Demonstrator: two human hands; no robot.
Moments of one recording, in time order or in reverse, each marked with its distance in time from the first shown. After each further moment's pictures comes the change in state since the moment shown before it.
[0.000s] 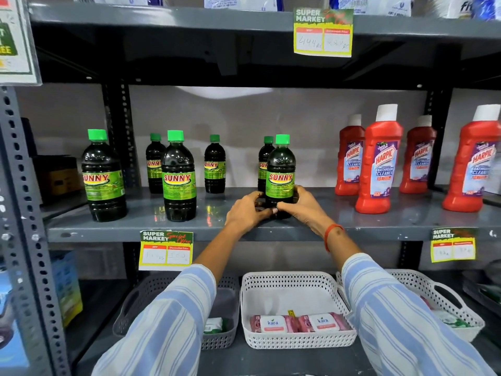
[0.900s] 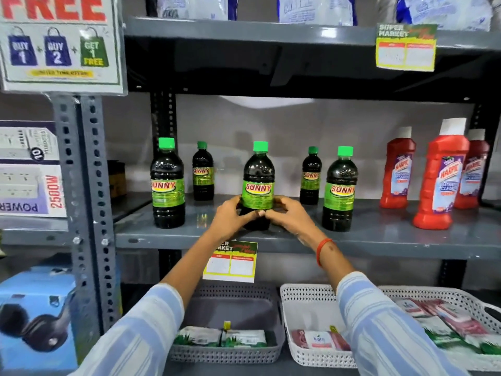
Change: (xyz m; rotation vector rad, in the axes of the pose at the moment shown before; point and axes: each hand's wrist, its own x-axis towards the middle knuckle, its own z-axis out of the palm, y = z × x) left_hand -0.029 -0.102 -0.125 -0.148 0.141 0.070; right_hand -0.002 -0.059 0.142 0.047 -0.141 -0.138
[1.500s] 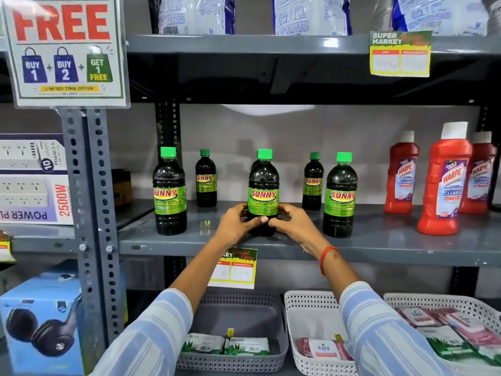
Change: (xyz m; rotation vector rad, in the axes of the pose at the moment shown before) left_hand -0.002 0.013 0.008 -0.070 -0.044 -0.111; right_hand 0.001 0.011 -0.009 0.045 0.000 0.036
